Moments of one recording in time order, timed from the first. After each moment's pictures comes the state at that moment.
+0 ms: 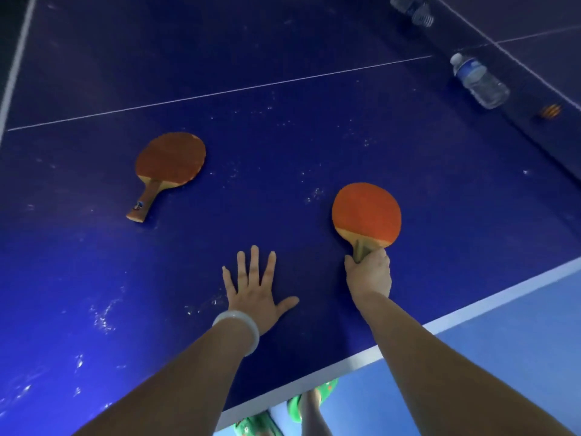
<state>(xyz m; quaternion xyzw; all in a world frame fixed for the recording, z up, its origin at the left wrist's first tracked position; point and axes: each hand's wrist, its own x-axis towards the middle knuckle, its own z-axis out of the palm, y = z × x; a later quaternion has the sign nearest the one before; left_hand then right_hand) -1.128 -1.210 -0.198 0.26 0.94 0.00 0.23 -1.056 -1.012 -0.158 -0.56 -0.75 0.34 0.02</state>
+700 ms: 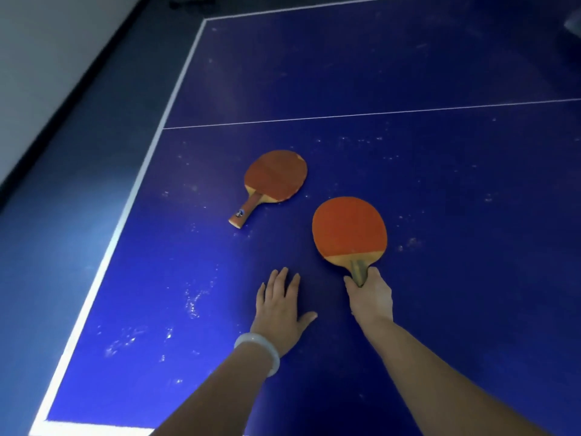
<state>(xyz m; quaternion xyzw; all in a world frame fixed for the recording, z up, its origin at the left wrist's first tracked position) -1.166 -1.265 -0.164 0.15 0.97 0.06 0.20 -1.160 -1.083 -0.157 -0.36 -0.81 0.46 -0.10</state>
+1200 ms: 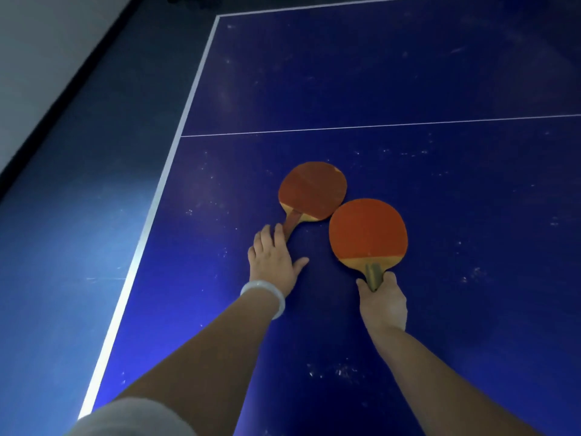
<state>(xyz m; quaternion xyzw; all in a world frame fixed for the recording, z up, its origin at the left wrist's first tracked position) -1.333 -1.330 -0.164 0.05 0.99 0.09 0.09 -1.236 -1.159 -0.164 -0.40 -0.81 0.43 -0.05</state>
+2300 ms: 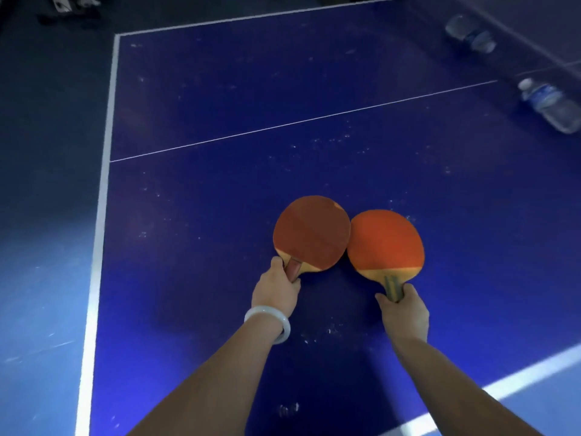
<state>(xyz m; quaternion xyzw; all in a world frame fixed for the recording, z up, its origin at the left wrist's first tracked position) -1.261 -1.326 -0.144 0.09 0.92 0.30 0.24 -1.113 -1.155 -0.152 -0.58 -0.70 0.42 0.07</state>
